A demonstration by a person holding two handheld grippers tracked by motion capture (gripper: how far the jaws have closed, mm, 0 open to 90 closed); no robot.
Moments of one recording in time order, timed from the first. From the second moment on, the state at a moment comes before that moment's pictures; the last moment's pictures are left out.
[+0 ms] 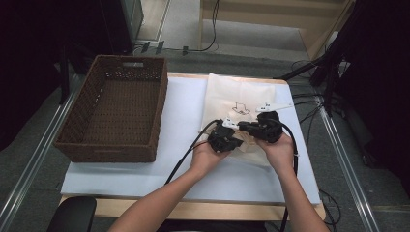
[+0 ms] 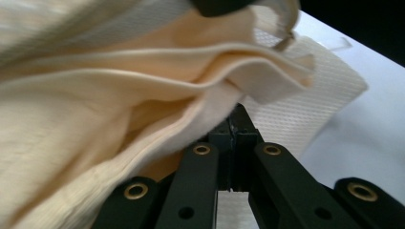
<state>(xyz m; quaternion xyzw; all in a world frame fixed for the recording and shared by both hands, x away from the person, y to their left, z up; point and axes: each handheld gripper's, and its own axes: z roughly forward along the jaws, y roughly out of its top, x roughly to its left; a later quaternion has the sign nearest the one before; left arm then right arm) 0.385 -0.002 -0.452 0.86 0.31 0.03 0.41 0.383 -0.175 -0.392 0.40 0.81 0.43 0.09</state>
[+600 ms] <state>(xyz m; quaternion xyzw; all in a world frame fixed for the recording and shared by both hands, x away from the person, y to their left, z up) 0.398 -0.001 -0.451 0.85 0.33 0.05 0.40 0.384 -0.175 -0.392 0.40 0.81 0.43 0.09</state>
